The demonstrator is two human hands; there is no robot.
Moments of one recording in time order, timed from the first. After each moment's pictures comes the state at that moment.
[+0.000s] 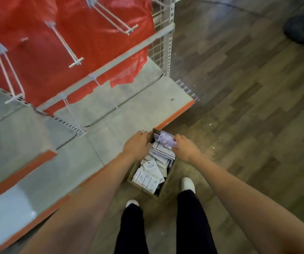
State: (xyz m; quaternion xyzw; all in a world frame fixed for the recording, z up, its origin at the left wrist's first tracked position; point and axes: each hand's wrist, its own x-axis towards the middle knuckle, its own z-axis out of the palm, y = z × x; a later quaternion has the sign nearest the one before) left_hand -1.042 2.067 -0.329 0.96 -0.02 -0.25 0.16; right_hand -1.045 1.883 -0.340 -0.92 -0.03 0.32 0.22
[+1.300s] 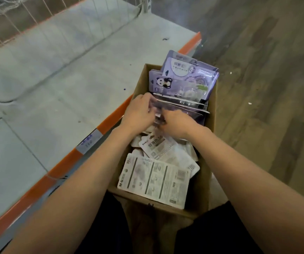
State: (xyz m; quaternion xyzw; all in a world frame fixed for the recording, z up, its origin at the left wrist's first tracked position) left_hand -1.020 2.112 -0.822 0.94 -0.16 -0.07 0.30; right_hand -1.055 1.987 -0.818 -0.96 -0.03 0.23 0.16
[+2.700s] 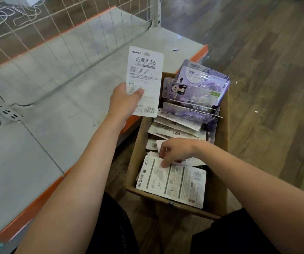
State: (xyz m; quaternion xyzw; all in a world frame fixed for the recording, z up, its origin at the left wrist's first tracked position) left_hand -1.013 2.174 -0.774 0.80 0.06 -0.06 0.60; right_hand -1.080 2.021 -0.833 -0.85 -0.07 0.45 0.28
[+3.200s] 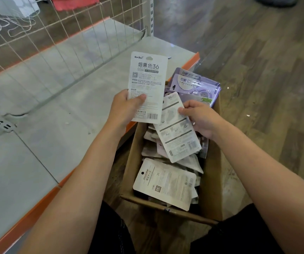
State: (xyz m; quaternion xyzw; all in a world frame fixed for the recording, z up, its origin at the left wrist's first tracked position) left_hand -1.018 2.162 -0.767 0.76 0.03 -0.09 0.65; right_hand -1.054 1.969 -0.791 -0.69 0.19 0.14 0.69
